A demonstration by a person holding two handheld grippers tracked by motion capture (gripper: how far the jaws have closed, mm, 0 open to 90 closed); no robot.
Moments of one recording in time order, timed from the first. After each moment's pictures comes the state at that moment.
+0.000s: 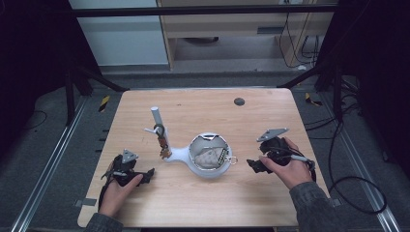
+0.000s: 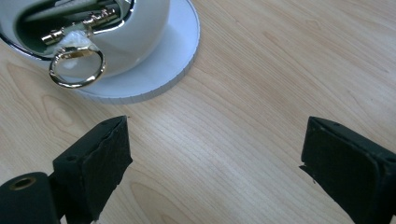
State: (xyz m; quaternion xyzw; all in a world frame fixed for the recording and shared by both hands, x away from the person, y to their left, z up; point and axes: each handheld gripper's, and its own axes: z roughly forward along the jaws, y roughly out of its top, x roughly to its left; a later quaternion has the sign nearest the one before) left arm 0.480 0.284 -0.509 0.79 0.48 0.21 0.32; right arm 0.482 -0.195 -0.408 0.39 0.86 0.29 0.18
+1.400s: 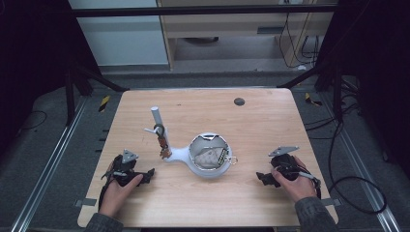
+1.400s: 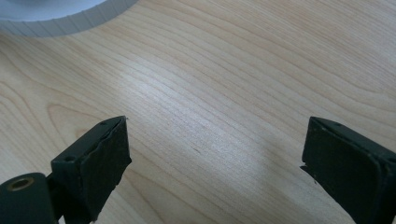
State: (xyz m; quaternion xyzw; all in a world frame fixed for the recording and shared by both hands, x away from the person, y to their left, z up) left arm 0.480 0.284 -0.509 0.79 0.48 0.21 0.32; right arm 0.470 -0.234 -0.481 0.45 0.83 0.29 0.15
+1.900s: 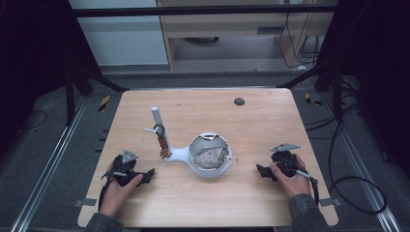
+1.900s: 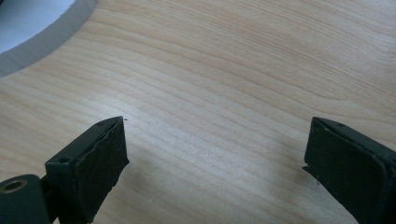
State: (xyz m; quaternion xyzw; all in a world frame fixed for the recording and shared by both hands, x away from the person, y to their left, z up) left arm 0.480 0.284 -0.509 0.79 0.48 0.21 0.32; right arm 0.489 -0.238 -0.498 0.50 0.79 0.31 0.19
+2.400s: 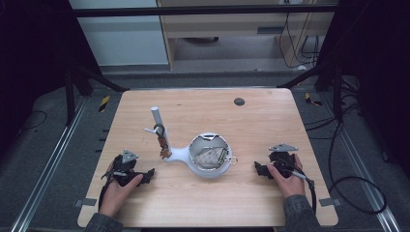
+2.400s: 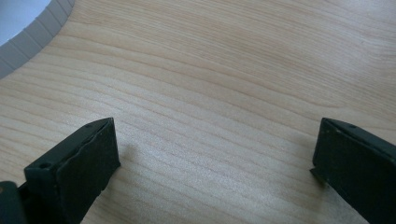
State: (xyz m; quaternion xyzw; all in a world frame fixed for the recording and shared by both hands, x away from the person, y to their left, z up) left arm 0.480 0.284 -0.509 0.79 0.48 0.21 0.32; right arm 0.494 -0.234 -0.513 0.52 0.76 0.32 0.22
